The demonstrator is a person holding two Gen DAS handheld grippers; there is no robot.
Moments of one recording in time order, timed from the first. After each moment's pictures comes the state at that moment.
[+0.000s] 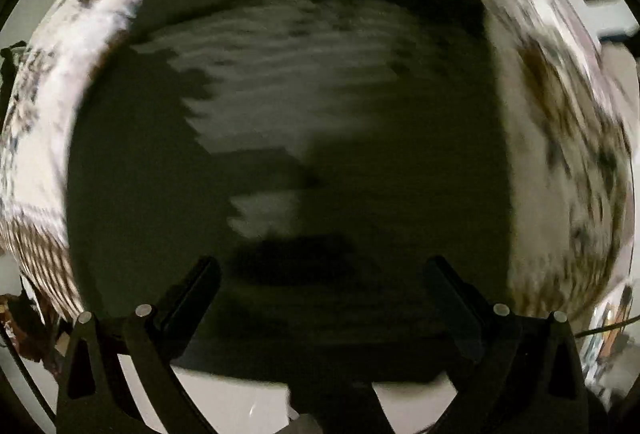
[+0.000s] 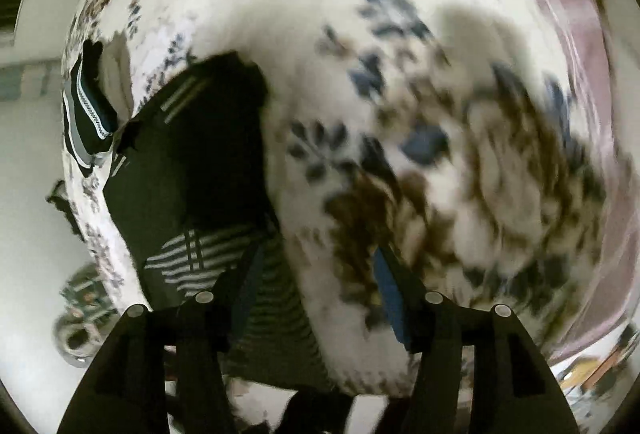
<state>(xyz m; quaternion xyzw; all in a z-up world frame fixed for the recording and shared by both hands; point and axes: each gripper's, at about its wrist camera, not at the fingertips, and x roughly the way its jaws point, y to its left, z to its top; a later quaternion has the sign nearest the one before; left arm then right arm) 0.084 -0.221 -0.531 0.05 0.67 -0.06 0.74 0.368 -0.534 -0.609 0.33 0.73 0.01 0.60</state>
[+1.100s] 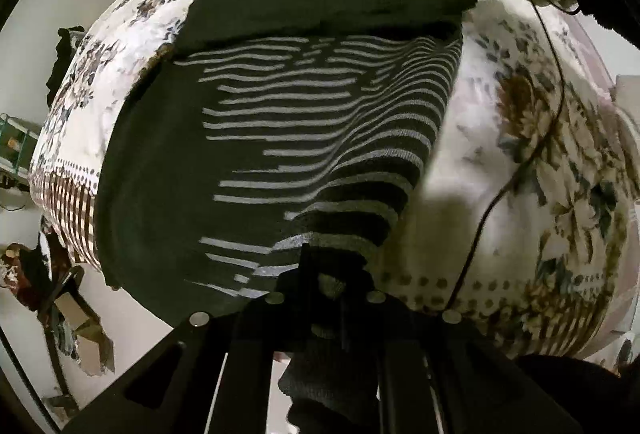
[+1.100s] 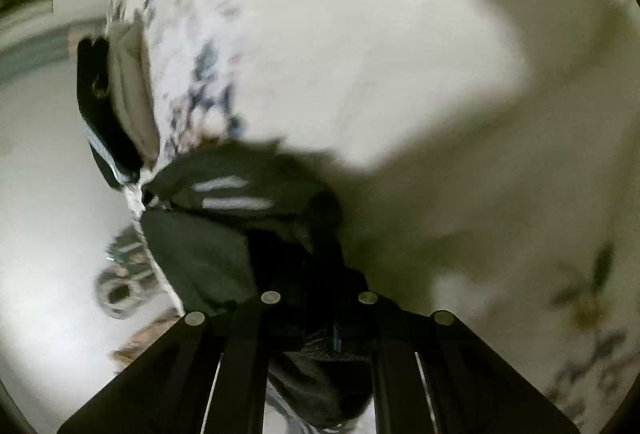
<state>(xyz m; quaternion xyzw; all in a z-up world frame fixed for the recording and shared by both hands) 0.050 -0.277 -0.480 0.02 0.61 0.05 0.79 0.592 -0.433 -0.719 0.32 0.73 0.15 0.58</state>
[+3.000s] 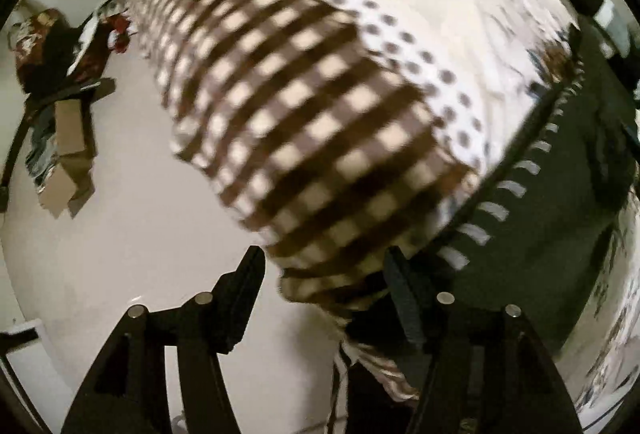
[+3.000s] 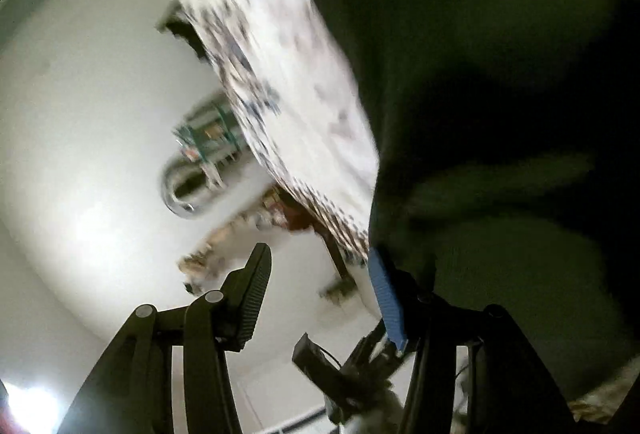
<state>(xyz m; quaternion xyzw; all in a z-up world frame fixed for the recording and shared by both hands) 0.006 0.132 -0.563 -0.26 0.62 0.28 0.69 0.404 -0.039 -0.687 0.42 0.74 0.33 0.41</state>
